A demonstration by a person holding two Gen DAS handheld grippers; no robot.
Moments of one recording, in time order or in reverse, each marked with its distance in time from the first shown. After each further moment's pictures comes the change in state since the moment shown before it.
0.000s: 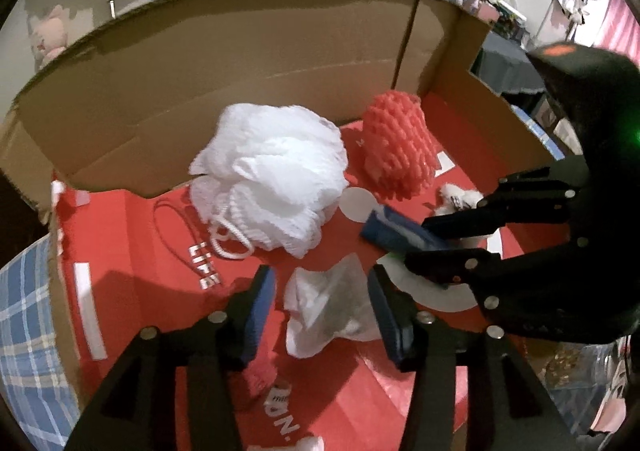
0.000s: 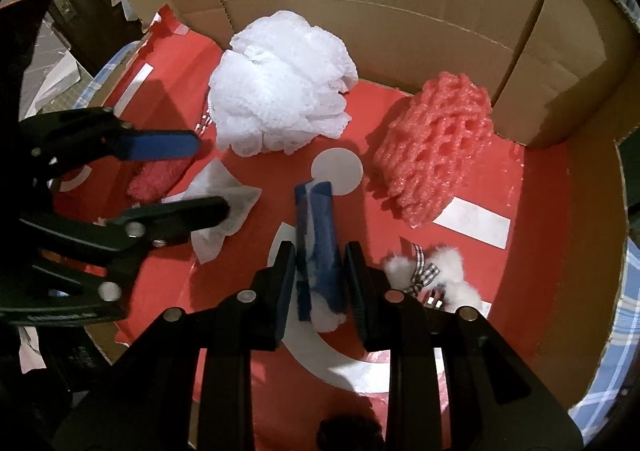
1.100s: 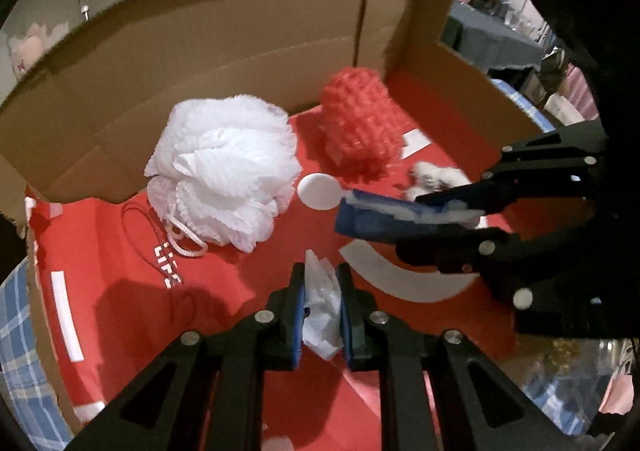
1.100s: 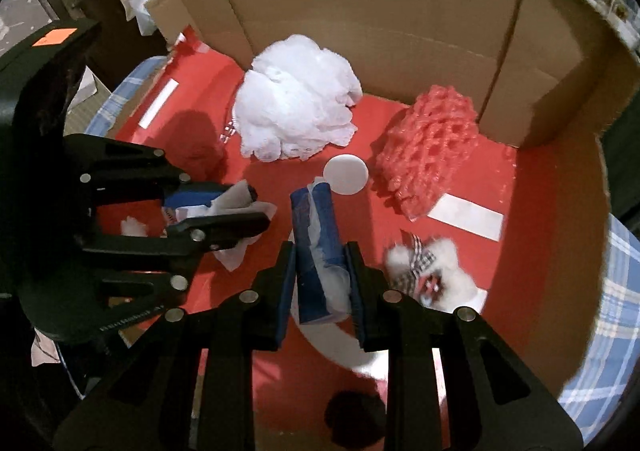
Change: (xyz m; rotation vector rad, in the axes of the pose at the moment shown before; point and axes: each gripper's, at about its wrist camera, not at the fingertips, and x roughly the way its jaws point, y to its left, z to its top) left arm 0.017 -0.032 0.006 0.082 0.056 -0.004; right arm -0.021 -0.005 -0.014 0.006 -0.045 0.053
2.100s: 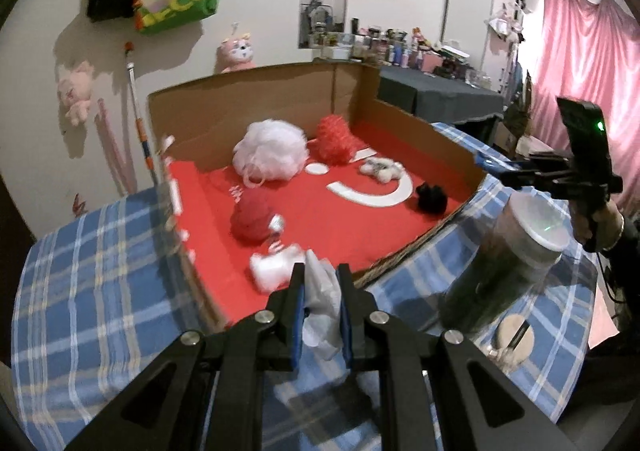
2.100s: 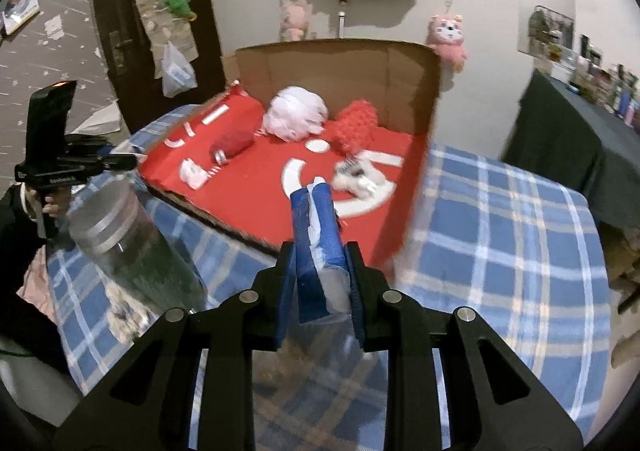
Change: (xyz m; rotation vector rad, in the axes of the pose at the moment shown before) left arm -0.136 0.005 -0.157 0.054 -0.359 -0.020; right arm -0.126 -0.005 -0.182 -0.060 -0.416 -0.054
